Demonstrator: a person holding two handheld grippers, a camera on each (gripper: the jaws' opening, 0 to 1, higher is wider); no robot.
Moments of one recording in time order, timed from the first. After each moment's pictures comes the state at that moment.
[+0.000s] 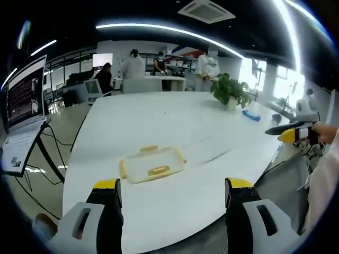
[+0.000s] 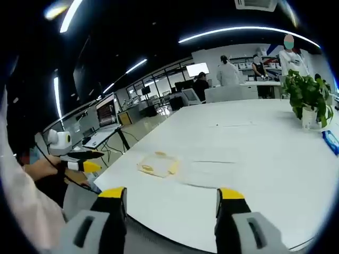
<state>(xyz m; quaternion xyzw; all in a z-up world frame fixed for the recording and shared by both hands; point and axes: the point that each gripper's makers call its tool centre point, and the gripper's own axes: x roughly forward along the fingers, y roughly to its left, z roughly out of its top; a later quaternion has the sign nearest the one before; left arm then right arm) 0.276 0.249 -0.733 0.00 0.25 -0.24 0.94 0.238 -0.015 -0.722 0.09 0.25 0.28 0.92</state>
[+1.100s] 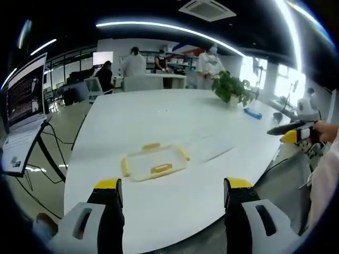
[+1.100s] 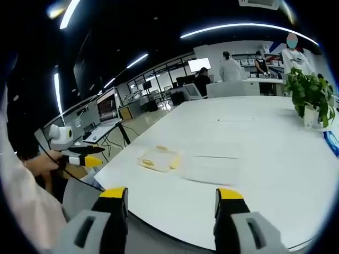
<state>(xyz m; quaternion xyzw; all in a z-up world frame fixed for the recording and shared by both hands) 0.279 0.254 -0.739 0.01 0.26 -0.24 0.93 0.236 -0.014 -0.730 0.08 0.27 0.29 0.92</state>
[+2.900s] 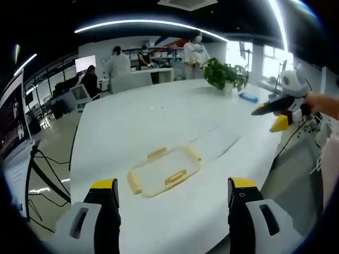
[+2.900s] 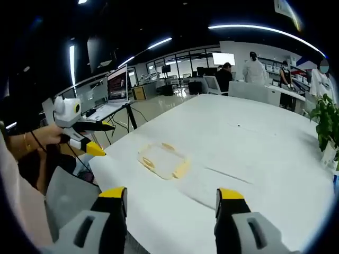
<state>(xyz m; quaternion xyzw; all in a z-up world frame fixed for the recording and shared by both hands) 0.334 0.257 -0.743 0.08 0.27 -0.29 0.91 0.308 0.042 -0.741 -0.02 0.29 0.36 0.89</state>
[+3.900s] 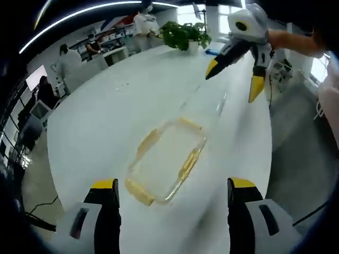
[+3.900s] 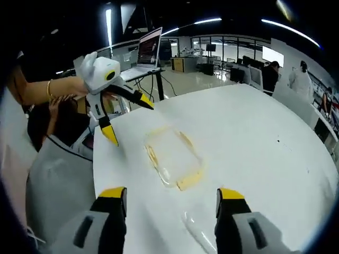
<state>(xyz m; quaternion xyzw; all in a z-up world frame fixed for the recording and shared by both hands) 0.388 0.255 -0.810 0.24 0.34 -0.45 0.79 0.371 0.099 -0.791 -0.16 0.34 0.48 0.79</state>
